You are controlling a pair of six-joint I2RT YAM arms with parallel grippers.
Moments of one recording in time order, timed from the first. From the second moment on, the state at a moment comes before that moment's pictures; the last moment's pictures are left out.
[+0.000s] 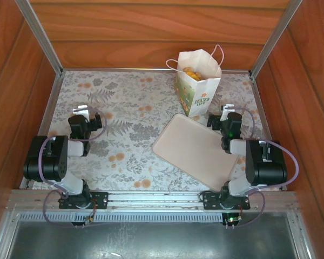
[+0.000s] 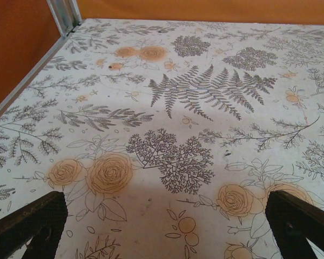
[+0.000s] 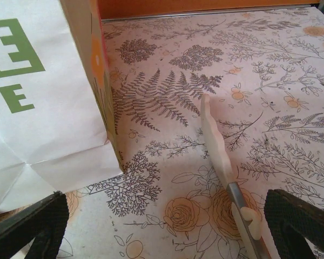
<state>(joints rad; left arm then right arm) 0.01 1.56 0.37 0.80 -0.13 -0.04 0.02 1.52 0.45 0.63 -0.05 0.01</state>
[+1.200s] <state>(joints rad) 0.00 1.55 0.36 0.80 -0.14 -0.04 0.02 1.52 0.45 0.64 -0.06 0.01</state>
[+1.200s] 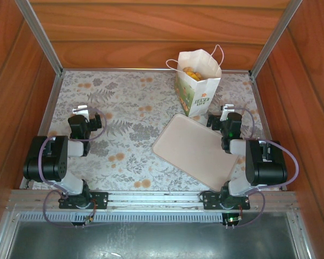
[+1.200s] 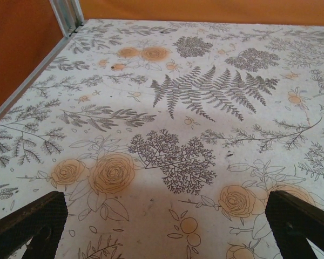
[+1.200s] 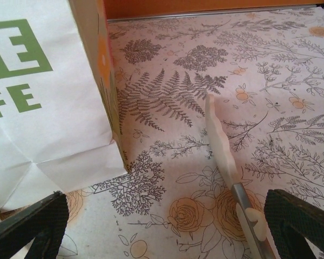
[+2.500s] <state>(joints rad) -0.02 1.25 0.84 0.10 0.44 -0.64 -0.15 1.63 1.58 -0.54 -0.62 0.39</state>
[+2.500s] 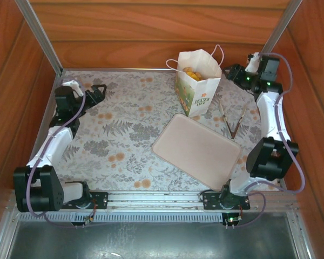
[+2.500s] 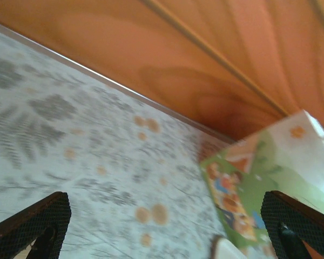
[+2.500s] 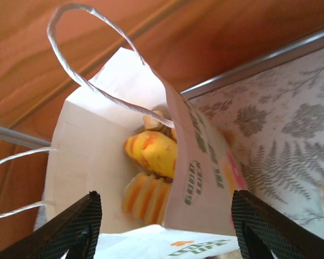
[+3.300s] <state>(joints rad) -0.38 1.74 1.48 0.09 0.51 -0.96 0.00 1.93 1.95 -0.86 -0.55 0.32</state>
